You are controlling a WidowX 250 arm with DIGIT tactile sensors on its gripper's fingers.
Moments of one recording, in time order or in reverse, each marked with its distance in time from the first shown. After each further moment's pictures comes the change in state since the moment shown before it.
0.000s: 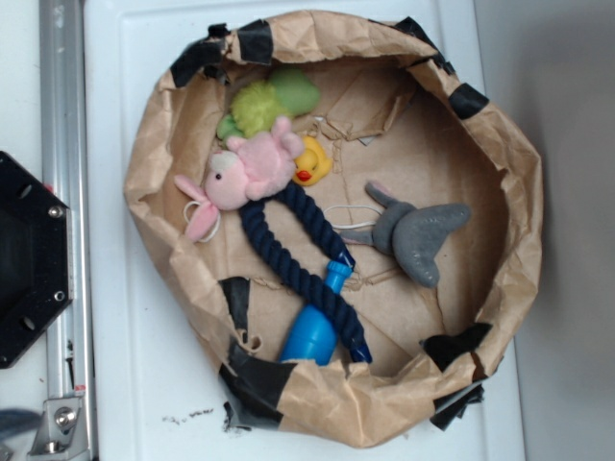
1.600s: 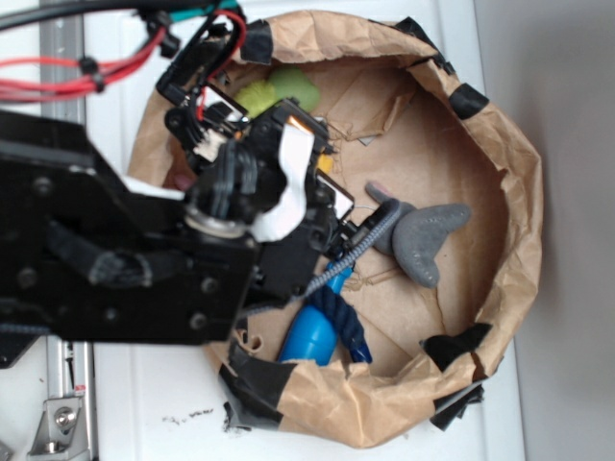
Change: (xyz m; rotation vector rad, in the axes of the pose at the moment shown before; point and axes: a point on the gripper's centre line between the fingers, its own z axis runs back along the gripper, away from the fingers) arm 0.100 0.054 -0.141 0.414 -0.251 0.753
